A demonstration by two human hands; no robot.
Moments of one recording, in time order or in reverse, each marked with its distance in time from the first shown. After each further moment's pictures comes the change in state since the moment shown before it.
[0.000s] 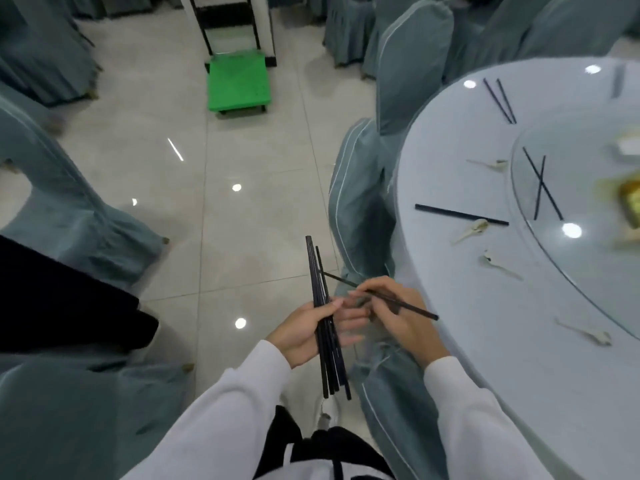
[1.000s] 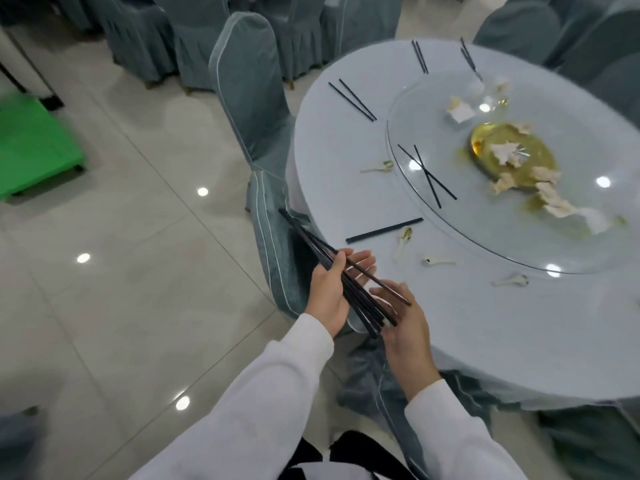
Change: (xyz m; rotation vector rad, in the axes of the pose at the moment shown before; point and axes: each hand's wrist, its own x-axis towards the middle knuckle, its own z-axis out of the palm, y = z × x) left_hand 0.200 0.173 0.101 -0.021 -0.100 -0.017; right_hand 0.149 -0.014 0.007 0.809 1.180 0.650
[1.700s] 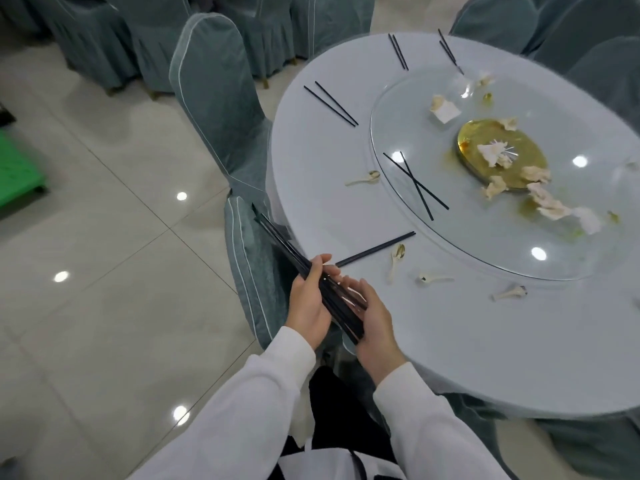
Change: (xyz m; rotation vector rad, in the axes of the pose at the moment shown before) left_hand 0.074 0.034 0.008 0.037 0.064 -0.037; right_hand 0.077 -0.005 0.074 0.068 0.085 0.239
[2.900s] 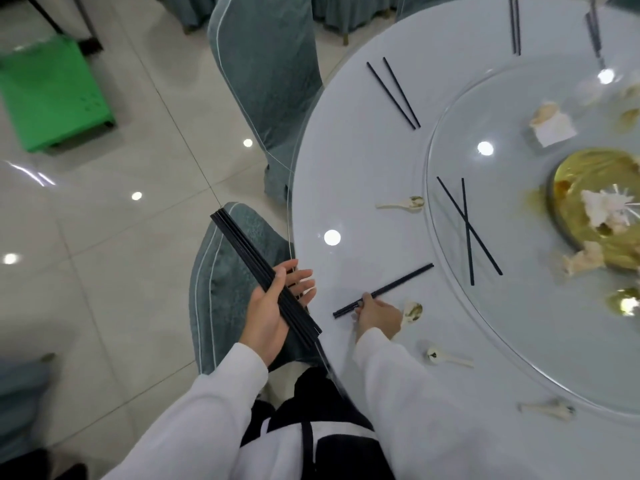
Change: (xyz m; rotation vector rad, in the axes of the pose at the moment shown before) left_hand 0.110 0.016 0.021 0.049 0.236 0.187; right_hand 0.236 -0.057 0.006 -0.496 0.401 0.067
